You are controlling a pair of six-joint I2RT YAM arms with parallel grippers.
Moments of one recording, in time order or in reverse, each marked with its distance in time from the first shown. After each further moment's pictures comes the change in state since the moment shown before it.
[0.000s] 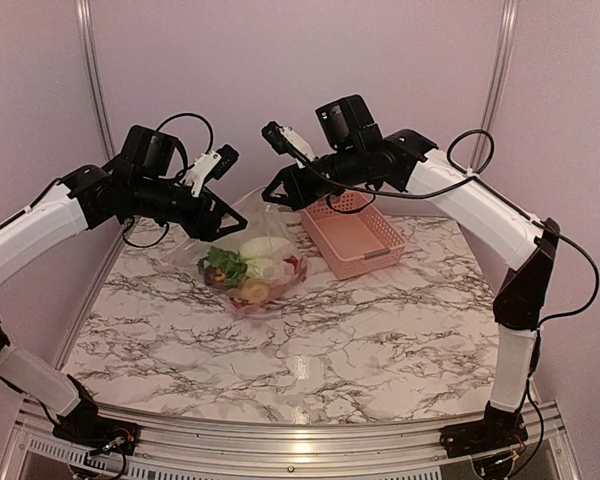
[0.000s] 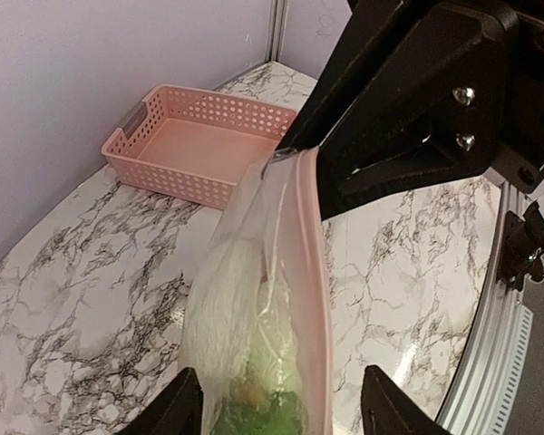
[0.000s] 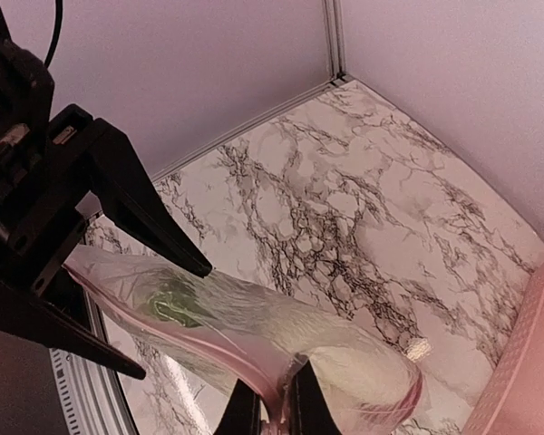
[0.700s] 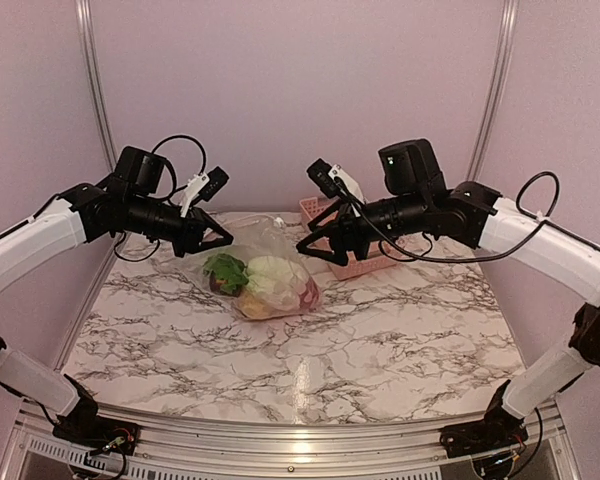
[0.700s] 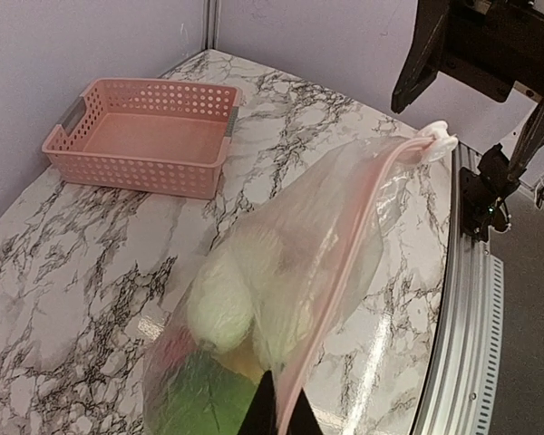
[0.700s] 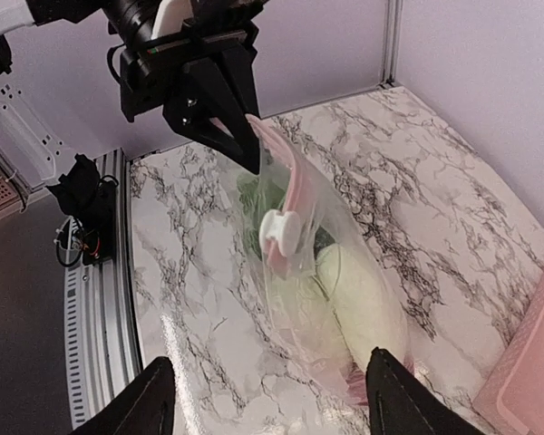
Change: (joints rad) left arm 0.086 -0.044 -0.167 0.046 0.238 0.145; right arm -0.011 -0.467 -0.690 0.251 -0.121 -0.150
